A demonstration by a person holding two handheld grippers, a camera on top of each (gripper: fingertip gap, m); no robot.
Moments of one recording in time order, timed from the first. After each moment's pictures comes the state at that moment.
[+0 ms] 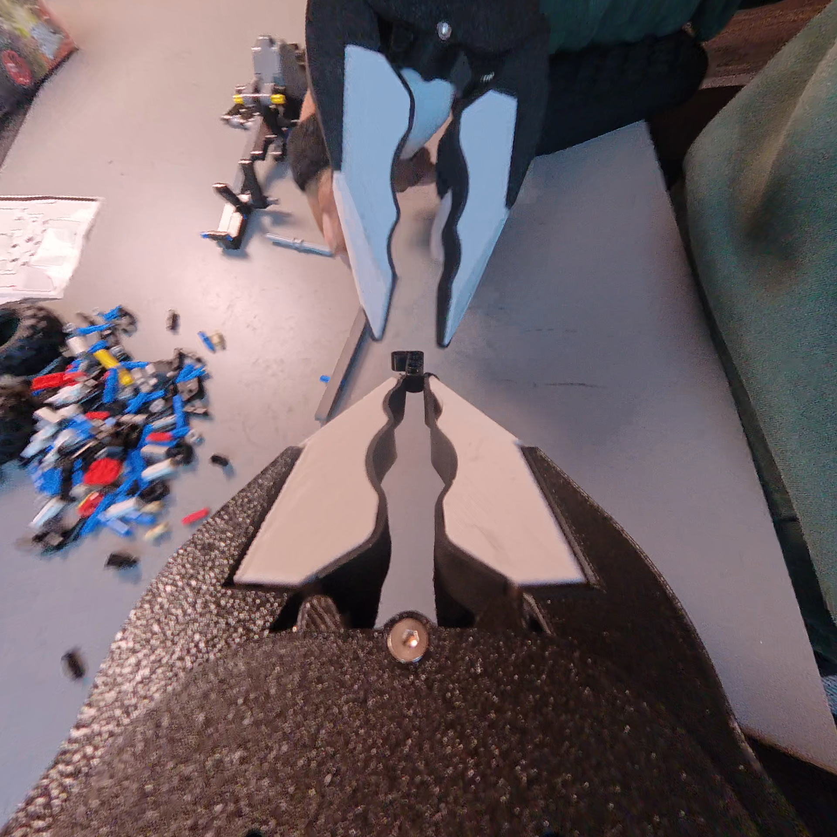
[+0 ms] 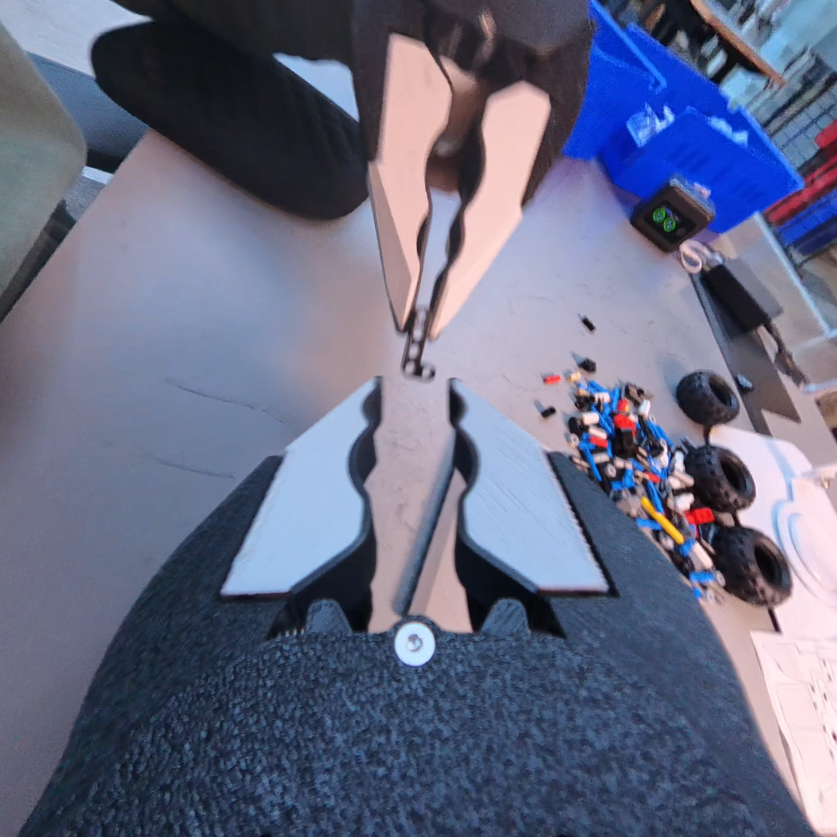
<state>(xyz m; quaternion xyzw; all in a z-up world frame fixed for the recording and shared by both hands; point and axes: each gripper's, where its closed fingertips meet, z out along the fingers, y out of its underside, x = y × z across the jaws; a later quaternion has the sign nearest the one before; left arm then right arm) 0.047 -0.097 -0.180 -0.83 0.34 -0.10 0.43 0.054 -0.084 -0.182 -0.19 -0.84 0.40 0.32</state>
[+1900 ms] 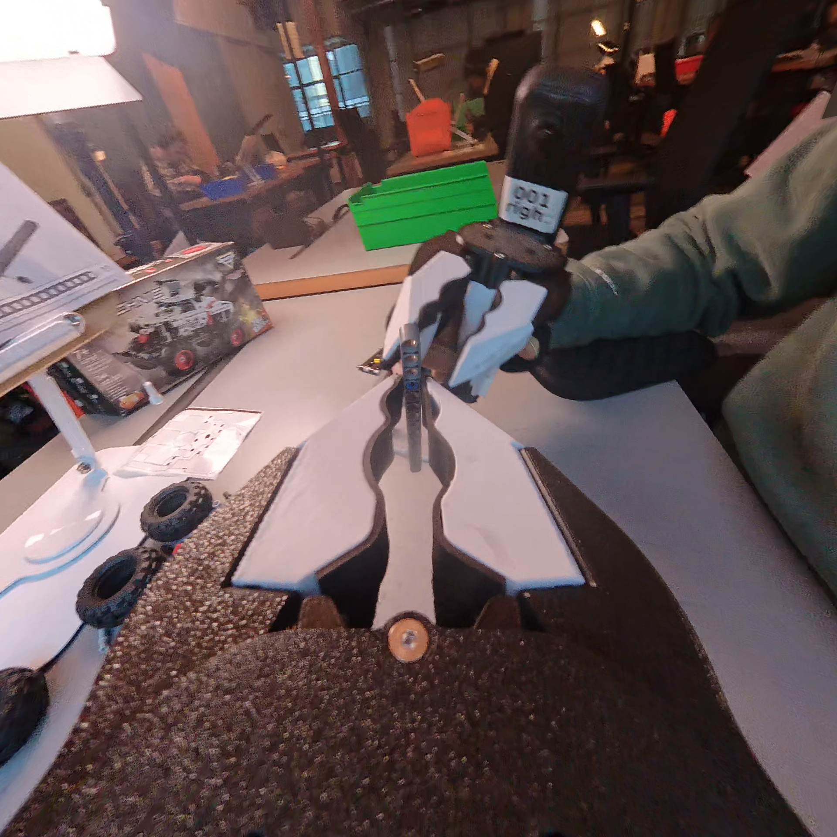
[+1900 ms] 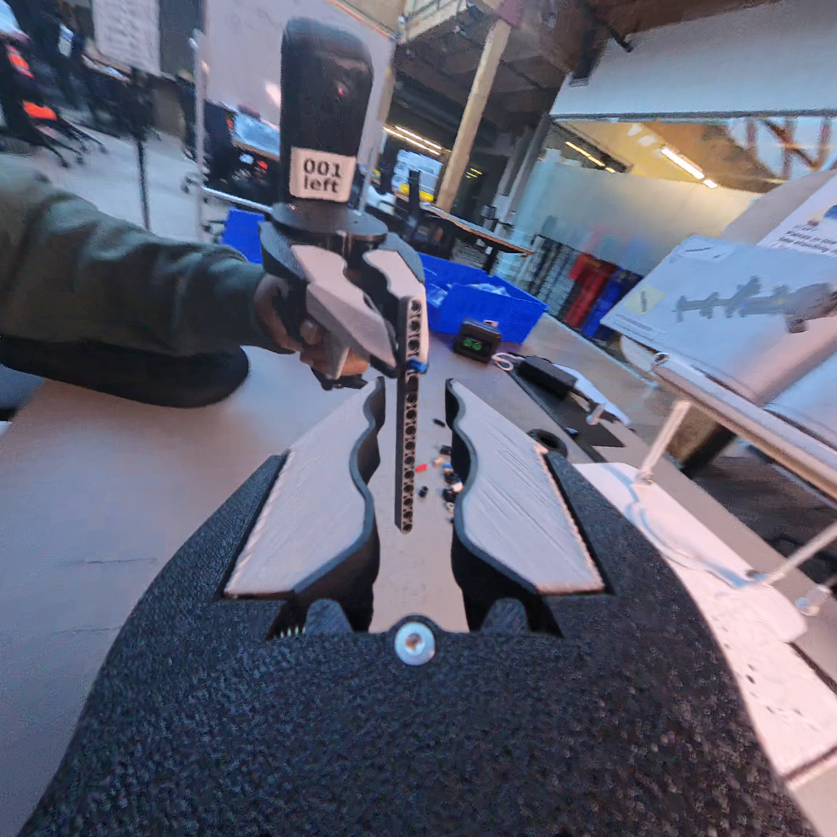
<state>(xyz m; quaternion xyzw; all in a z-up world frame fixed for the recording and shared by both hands) 0.047 -0.037 -0.086 -0.70 0.28 -0.13 0.65 0.041 -0.036 -0.085 -0.25 -0.66 0.54 0.45</state>
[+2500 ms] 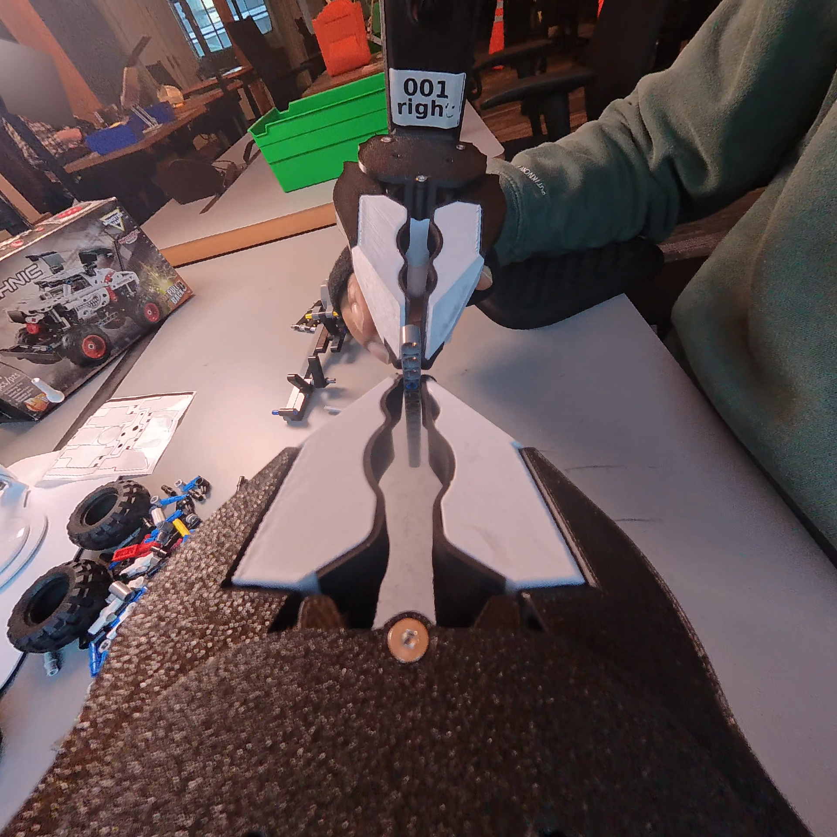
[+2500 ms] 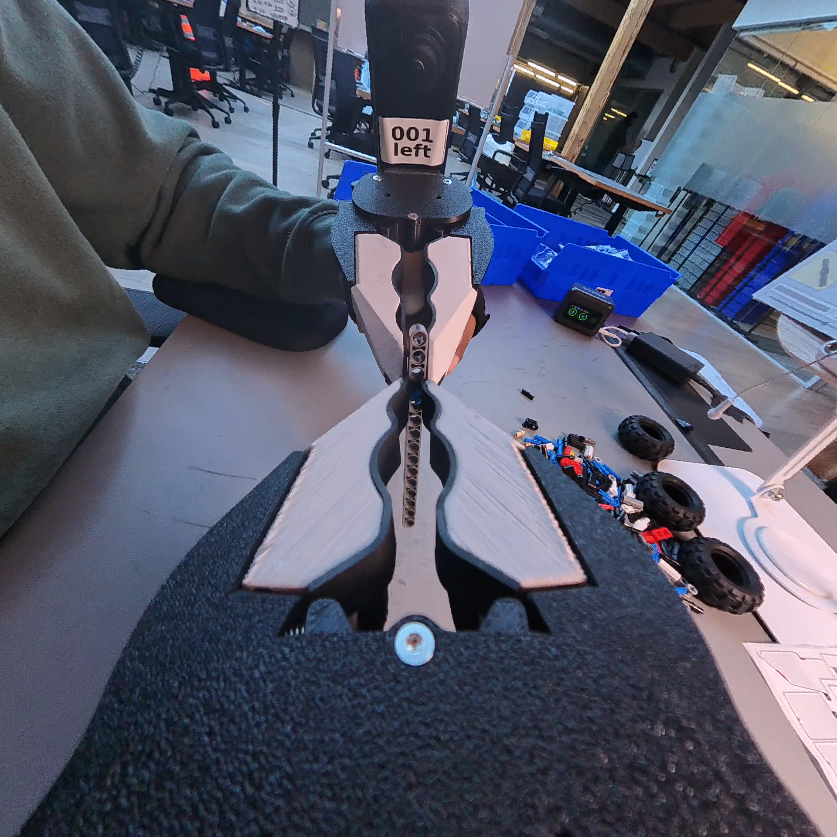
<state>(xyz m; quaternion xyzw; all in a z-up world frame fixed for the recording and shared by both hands) 0.072 -0.053 -0.125 -0.72 0.36 -0.13 0.58 0.065 -0.058 -0.115 -0.21 -0.74 0.55 0.34</state>
